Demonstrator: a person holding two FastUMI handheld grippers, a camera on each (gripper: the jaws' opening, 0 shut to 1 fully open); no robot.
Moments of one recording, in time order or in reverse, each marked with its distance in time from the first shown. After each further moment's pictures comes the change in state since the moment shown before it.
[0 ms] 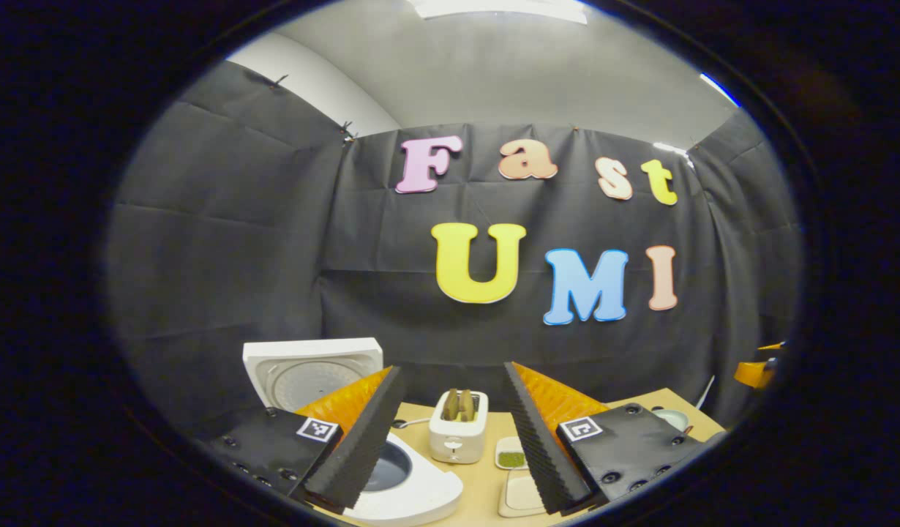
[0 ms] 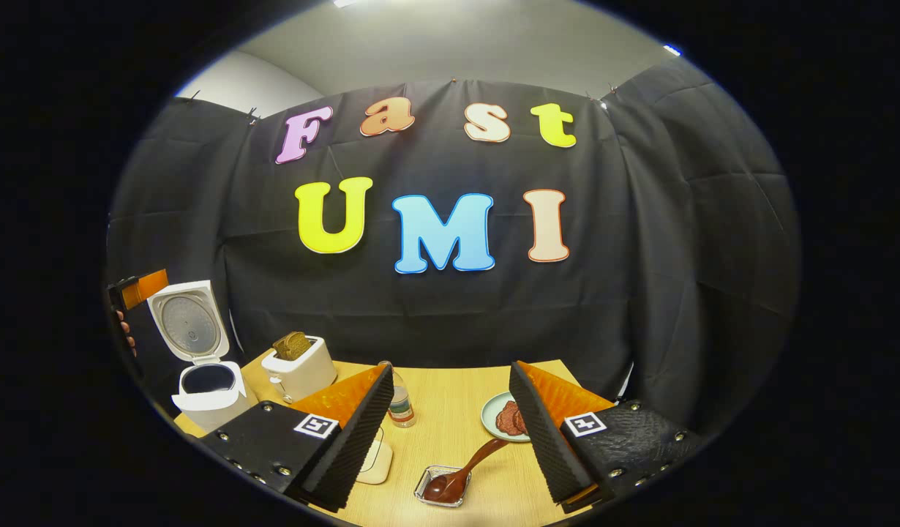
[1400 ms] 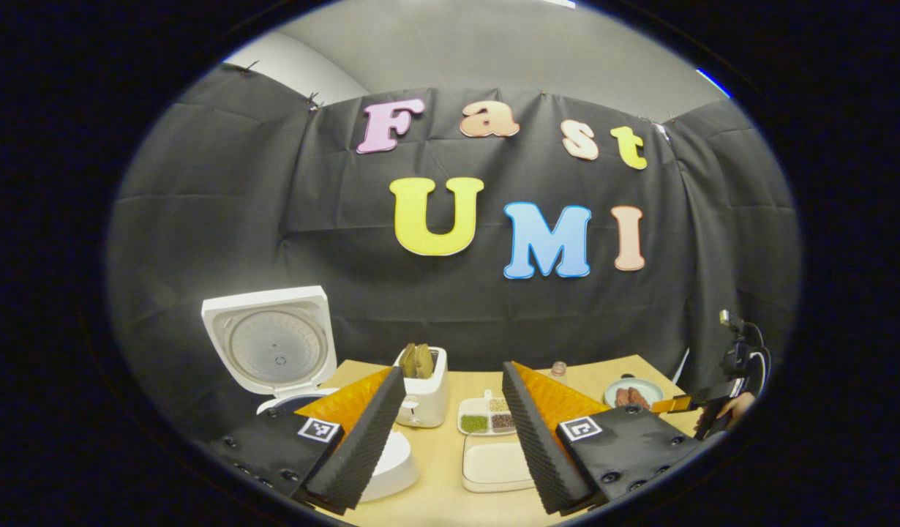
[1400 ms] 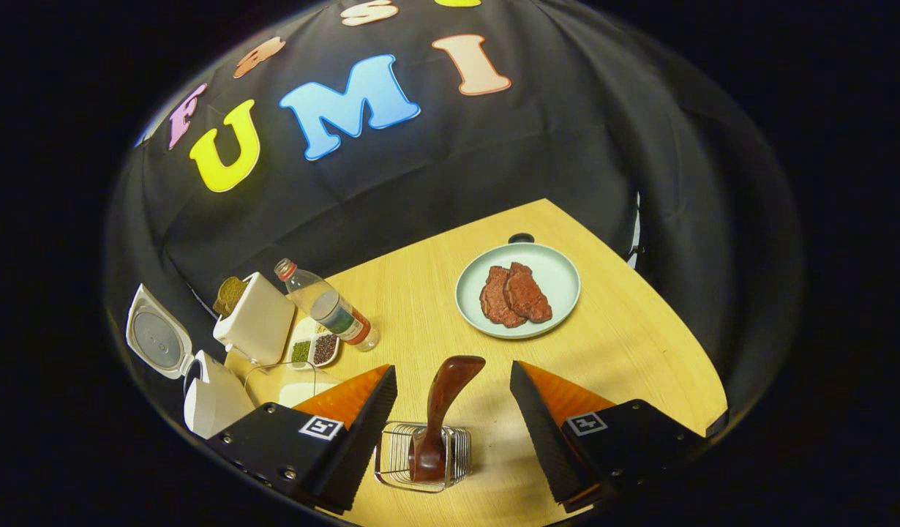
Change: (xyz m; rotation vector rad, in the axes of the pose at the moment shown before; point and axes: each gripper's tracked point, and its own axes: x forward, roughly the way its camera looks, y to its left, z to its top) left arm -0.013 -0.064 -0.057 0.022 0.175 -0.084; right arm 0.097 -0.050 -0.208 0.362 0.558 -0.048
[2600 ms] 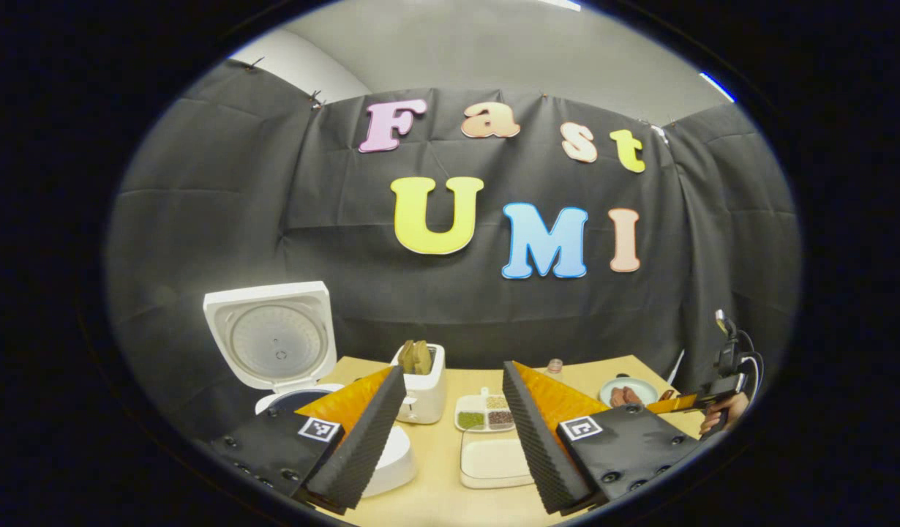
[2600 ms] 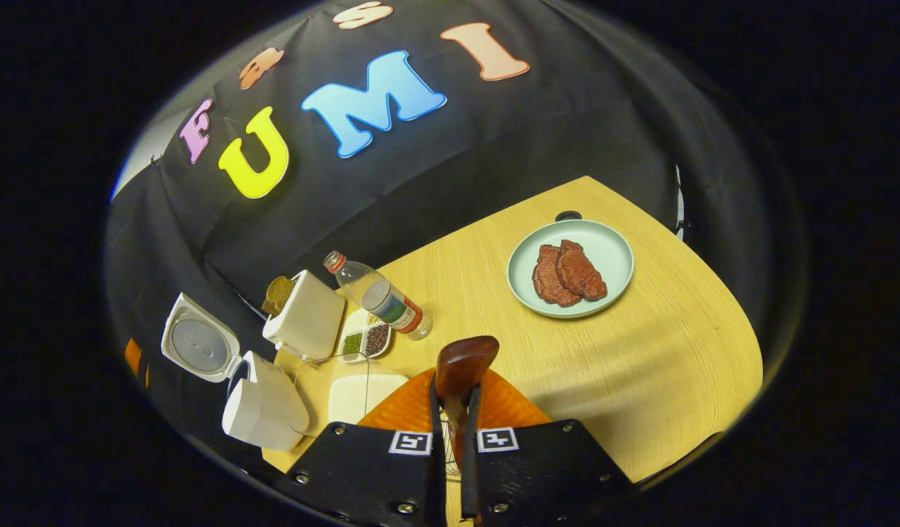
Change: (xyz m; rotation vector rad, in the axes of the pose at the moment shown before) left arm -0.013 0.000 0.000 -0.025 -0.018 -0.024; right arm -0.027 0.046 -0.003 0.034 0.004 0.202
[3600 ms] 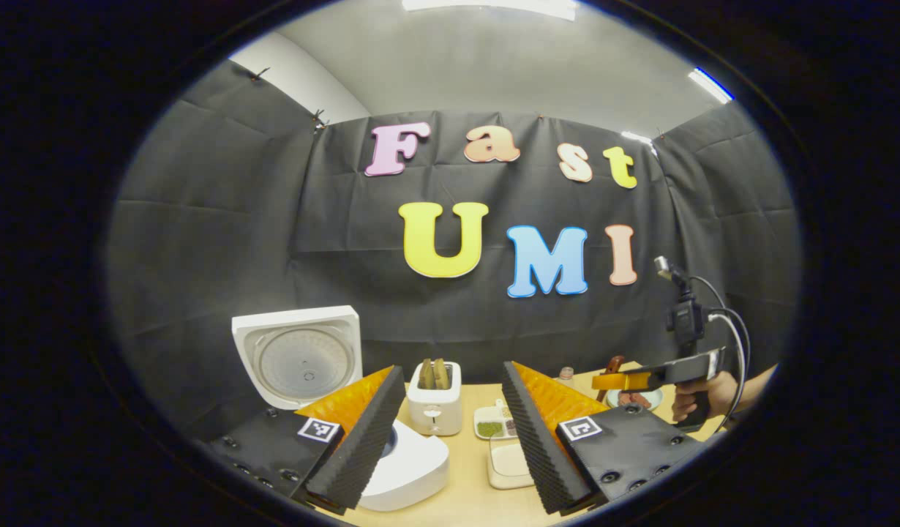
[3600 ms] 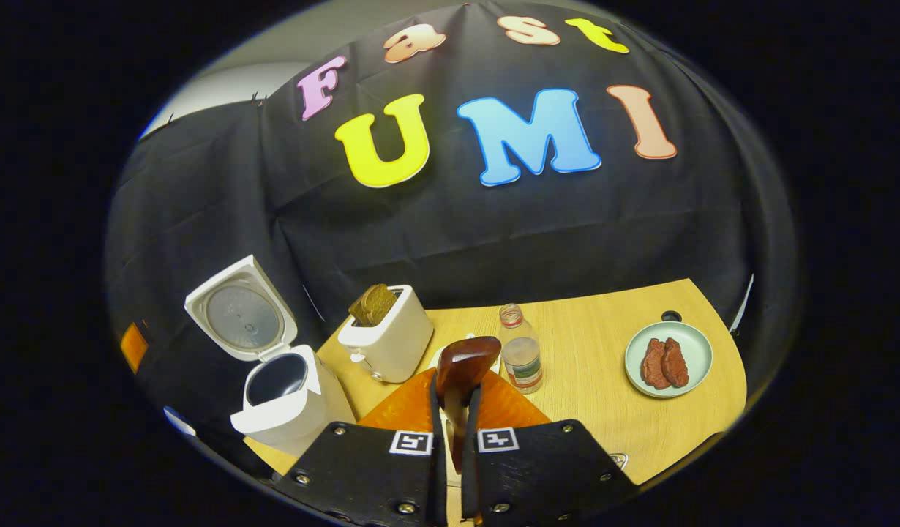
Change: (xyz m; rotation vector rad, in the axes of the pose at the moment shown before) left arm -0.039 0.069 0.015 0.033 -0.085 0.004; right arm 0.036 0.198 0.007 -0.400 -0.133 0.136
